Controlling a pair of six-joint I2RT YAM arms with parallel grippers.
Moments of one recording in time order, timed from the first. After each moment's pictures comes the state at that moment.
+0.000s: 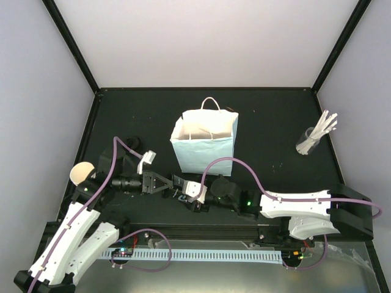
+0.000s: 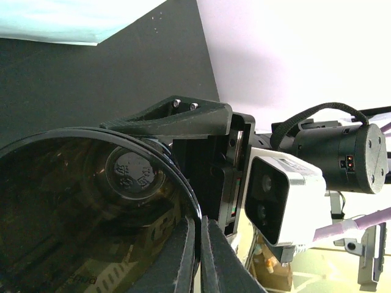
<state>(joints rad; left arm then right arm) -0.37 0.62 0.72 -0.75 0.95 -0.70 1.29 1.25 0.57 0.30 0.07 -0.29</state>
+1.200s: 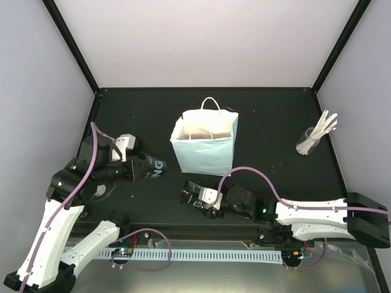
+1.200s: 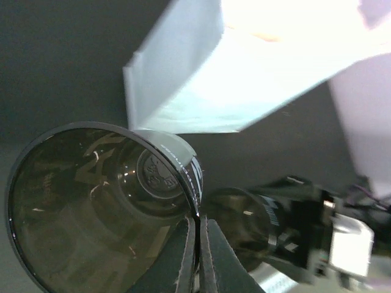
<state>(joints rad) -0.37 0.74 1.15 -1.15 0.41 -0.47 1.29 1.06 0.36 0.28 0.11 -0.28</state>
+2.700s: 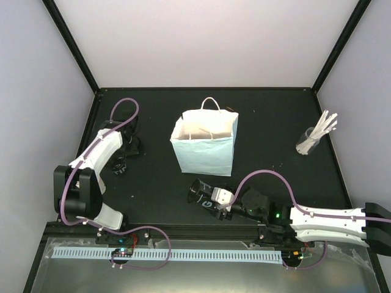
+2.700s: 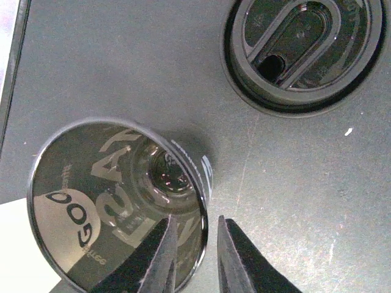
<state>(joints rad) -0.12 1.50 1.11 -1.01 -0.35 -0.48 1.29 0.81 0.23 0.28 0.12 -0.22</state>
